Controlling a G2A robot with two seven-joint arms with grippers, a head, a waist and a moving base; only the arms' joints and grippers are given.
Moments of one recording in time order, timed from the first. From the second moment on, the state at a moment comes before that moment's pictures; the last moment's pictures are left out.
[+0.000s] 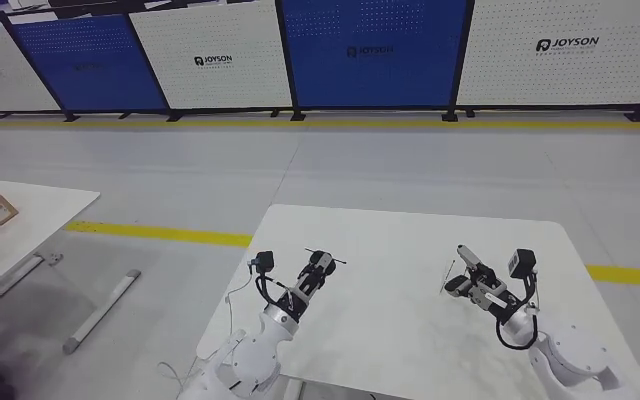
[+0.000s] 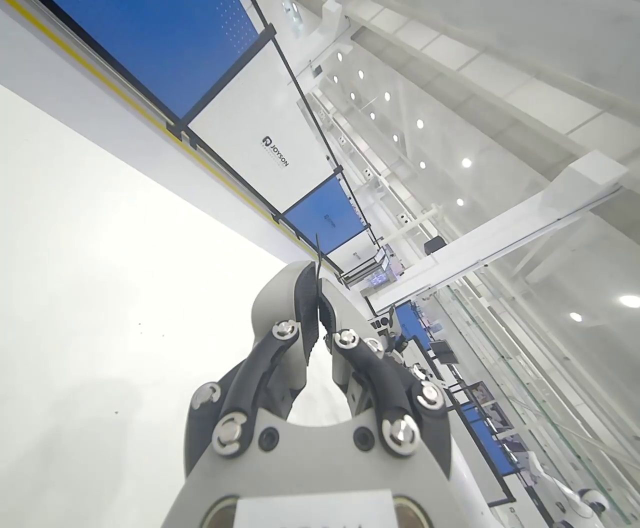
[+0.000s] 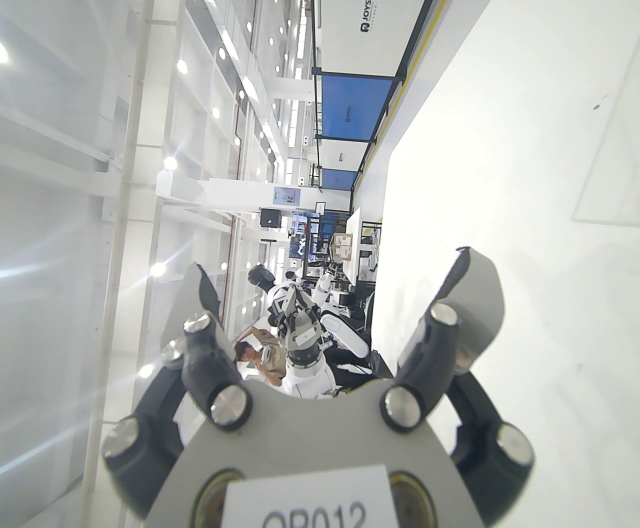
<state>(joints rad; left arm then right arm) 1.63 -1.15 -1.25 -1.84 0.14 -0.12 0.05 -1.25 -1.00 1.13 -1.48 0.55 -0.03 0.49</state>
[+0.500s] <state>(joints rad) 1.63 -1.16 -1.26 -1.87 0.13 -0.18 0.10 -1.25 -1.00 1.13 -1.48 0.55 -0.03 0.49</state>
